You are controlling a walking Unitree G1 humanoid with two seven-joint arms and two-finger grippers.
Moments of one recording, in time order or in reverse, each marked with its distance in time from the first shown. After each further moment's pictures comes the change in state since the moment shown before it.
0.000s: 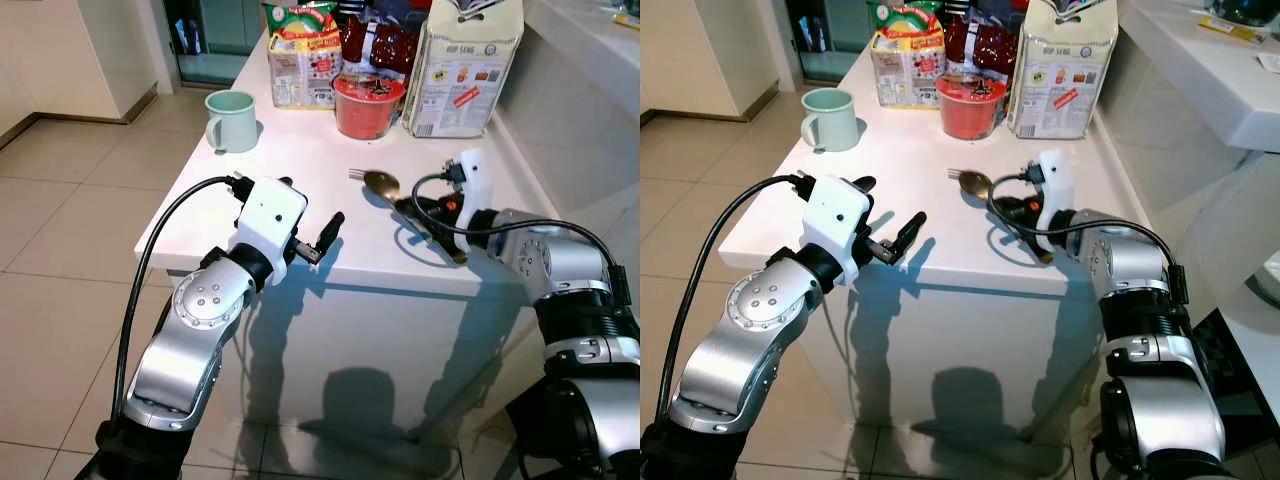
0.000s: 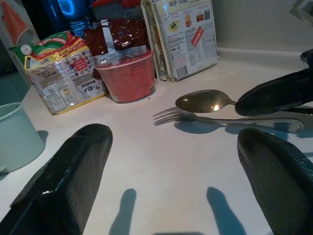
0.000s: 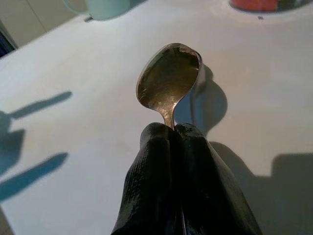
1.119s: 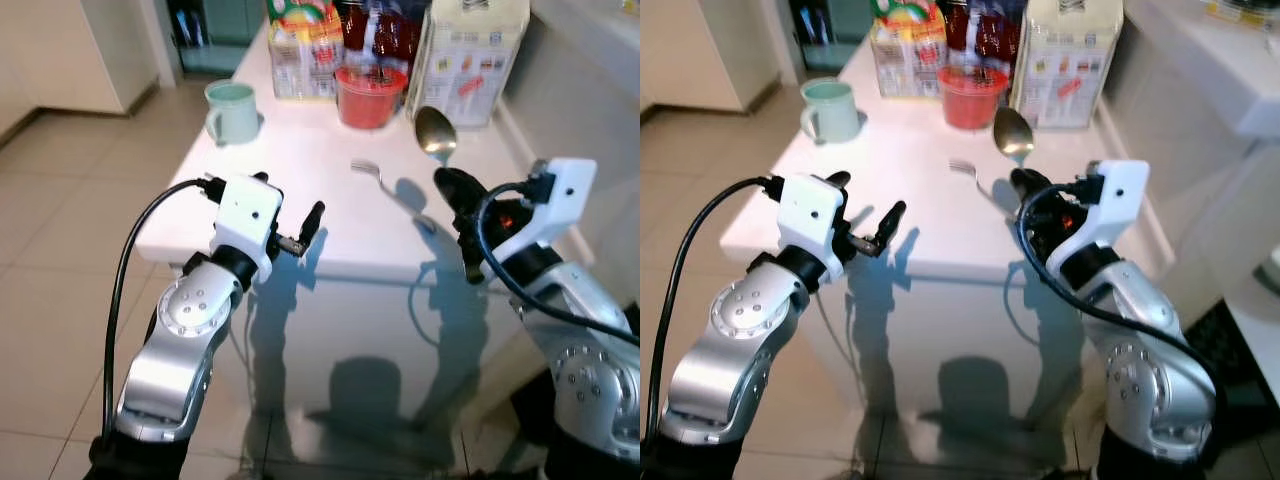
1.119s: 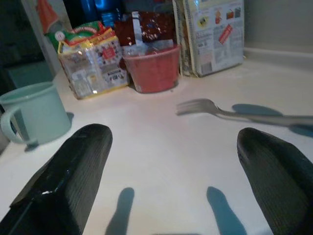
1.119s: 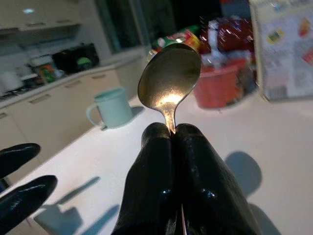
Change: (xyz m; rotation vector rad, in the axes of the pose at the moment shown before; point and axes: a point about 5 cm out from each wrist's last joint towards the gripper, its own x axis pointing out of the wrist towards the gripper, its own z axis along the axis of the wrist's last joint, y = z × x) left arm -0.010 0.011 0.000 -0.044 -0.027 0.123; right arm -0.083 0.081 0.008 0.081 -0.494 -0.230
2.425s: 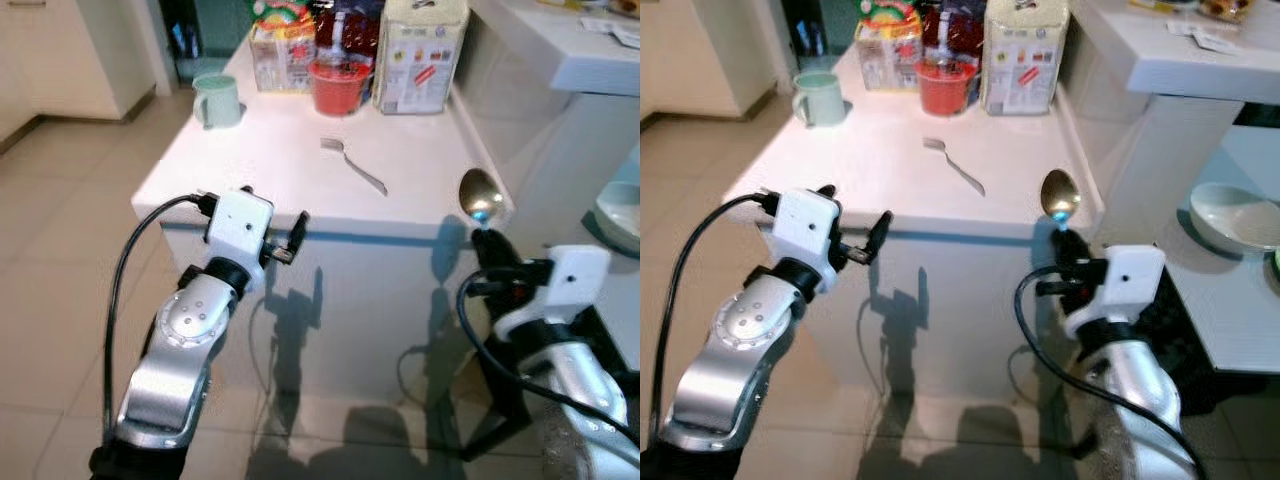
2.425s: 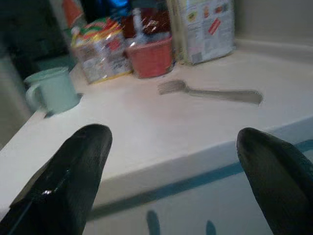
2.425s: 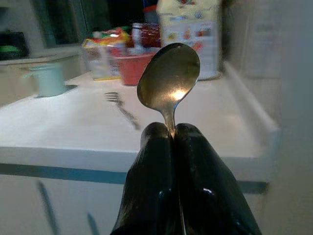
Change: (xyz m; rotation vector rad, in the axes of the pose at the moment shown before) left arm -0.010 0.010 -0.024 0.014 0.079 0.108; right arm -0.038 -0.009 -0.047 -0.179 -0.025 -0.202
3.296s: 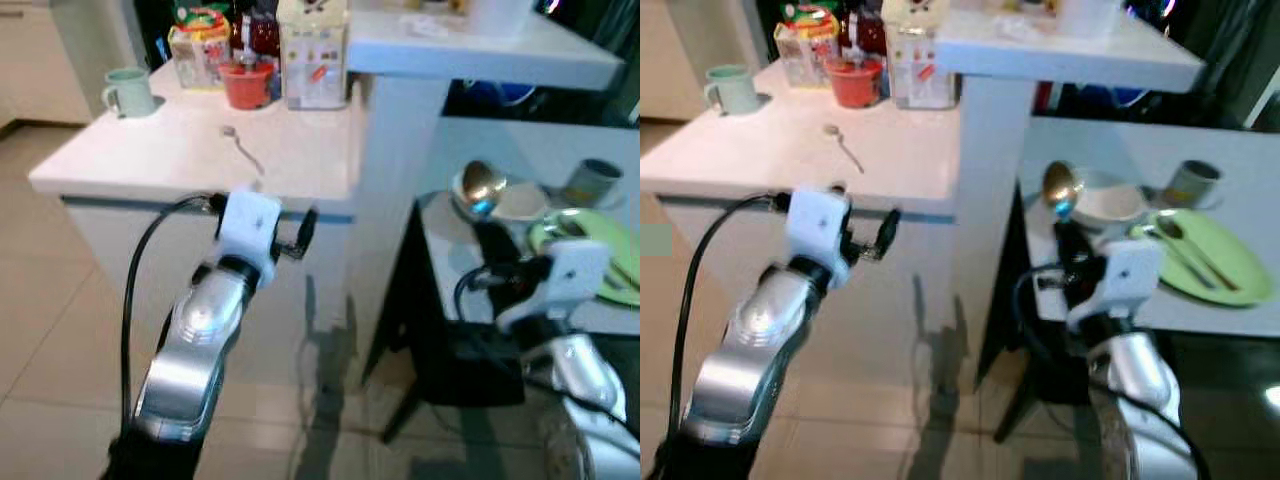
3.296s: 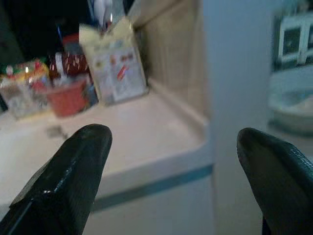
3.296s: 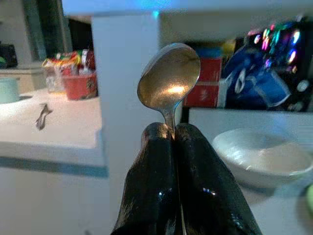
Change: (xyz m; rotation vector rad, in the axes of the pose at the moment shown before) left arm 0.019 -0.011 0.016 -0.004 -0.074 -0.020; right arm 0.005 -0.010 0.005 -0.063 -0.051 -0.037
